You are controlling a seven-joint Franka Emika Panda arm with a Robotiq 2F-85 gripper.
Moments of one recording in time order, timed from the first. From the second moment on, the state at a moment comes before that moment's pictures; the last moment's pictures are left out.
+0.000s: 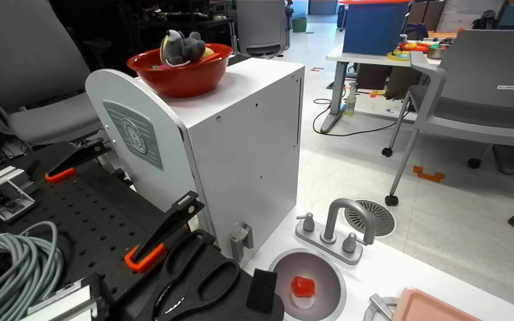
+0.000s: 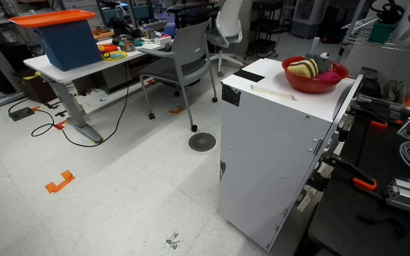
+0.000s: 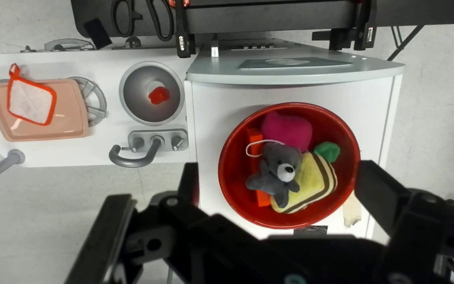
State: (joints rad) arm -0.03 -0.45 -0.07 -2.52 -0.03 2.10 -0.09
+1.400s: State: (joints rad) arm -0.01 -0.23 -0.02 -2.44 -0.10 2.20 -0.04
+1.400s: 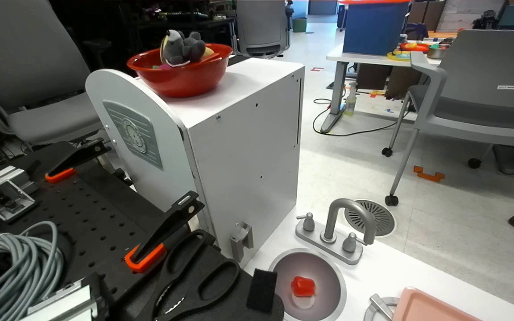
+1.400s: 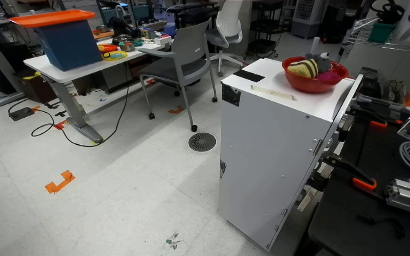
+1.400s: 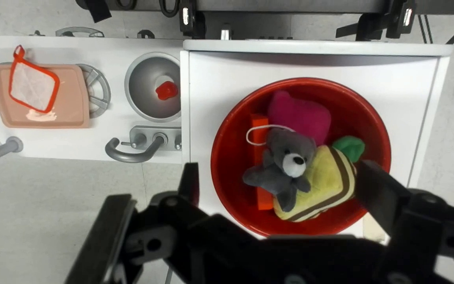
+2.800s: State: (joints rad) arm -0.01 -0.13 -0.02 -2.42 -0.13 2.20 -0.02
